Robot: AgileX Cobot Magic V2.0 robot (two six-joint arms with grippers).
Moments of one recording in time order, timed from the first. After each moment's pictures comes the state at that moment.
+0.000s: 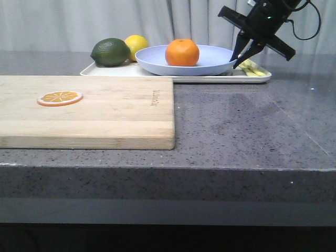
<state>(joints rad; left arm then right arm) -0.45 0.55 -0.78 -0.12 0.89 0.03 0.05 2.37 -2.40 0.43 1.16 0.41</state>
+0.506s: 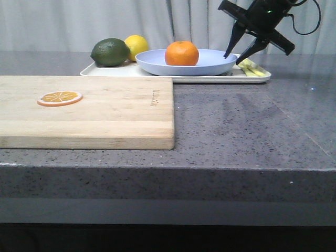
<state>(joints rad) -0.45 0.55 -0.78 -0.12 0.89 0.03 0.05 2.37 -2.44 0.43 1.17 0.41</state>
